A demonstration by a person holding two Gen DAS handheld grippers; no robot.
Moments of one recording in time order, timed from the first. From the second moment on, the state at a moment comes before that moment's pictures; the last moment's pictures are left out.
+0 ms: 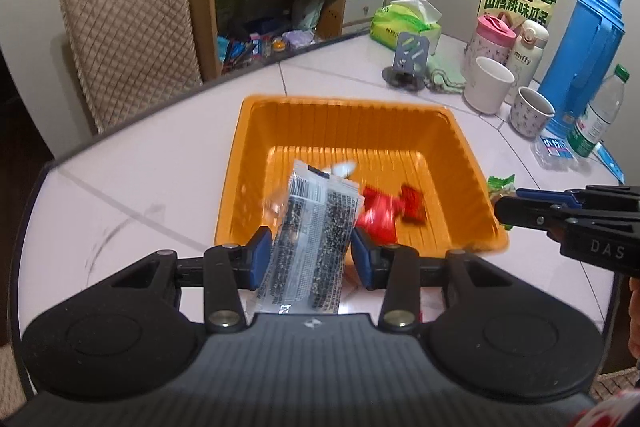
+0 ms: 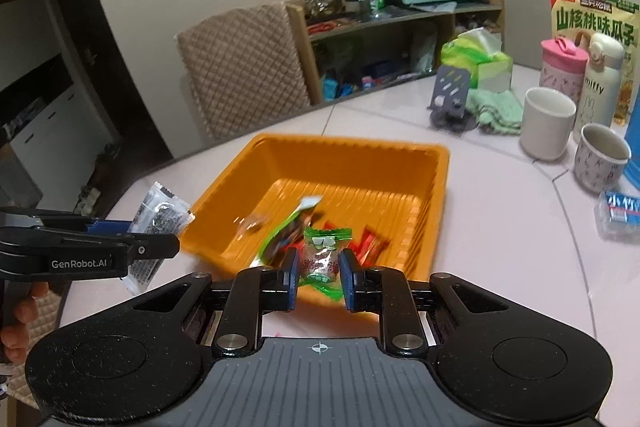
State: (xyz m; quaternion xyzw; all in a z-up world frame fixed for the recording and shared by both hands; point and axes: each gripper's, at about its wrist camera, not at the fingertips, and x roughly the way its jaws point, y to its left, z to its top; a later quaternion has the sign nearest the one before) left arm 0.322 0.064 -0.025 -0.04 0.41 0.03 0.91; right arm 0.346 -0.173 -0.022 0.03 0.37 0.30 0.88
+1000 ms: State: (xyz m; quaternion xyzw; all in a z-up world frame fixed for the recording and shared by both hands) left arm 0.457 0.074 -0.081 -0.03 0.45 0.03 0.89; right arm 0.455 -0.156 -0.064 0.04 0.39 0.29 0.87
